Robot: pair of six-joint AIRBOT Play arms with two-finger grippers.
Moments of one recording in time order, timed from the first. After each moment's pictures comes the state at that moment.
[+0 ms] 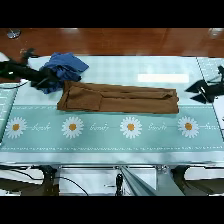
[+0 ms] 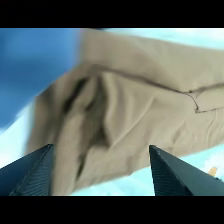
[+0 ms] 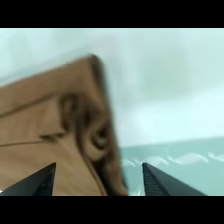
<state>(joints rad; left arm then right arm) 0.28 -1.60 1.42 0.92 -1.32 -1.29 -0.58 -1.59 1.23 -0.93 1.29 1.27</state>
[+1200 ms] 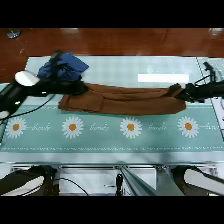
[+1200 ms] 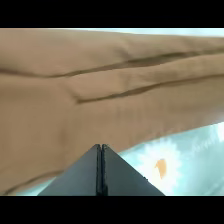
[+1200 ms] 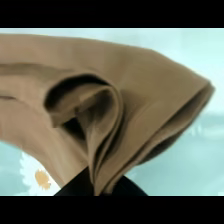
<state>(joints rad) -0.24 -1.28 1.02 0.72 -0.85 -1.19 -0.39 -1.28 1.06 -0.93 1.32 1.20</state>
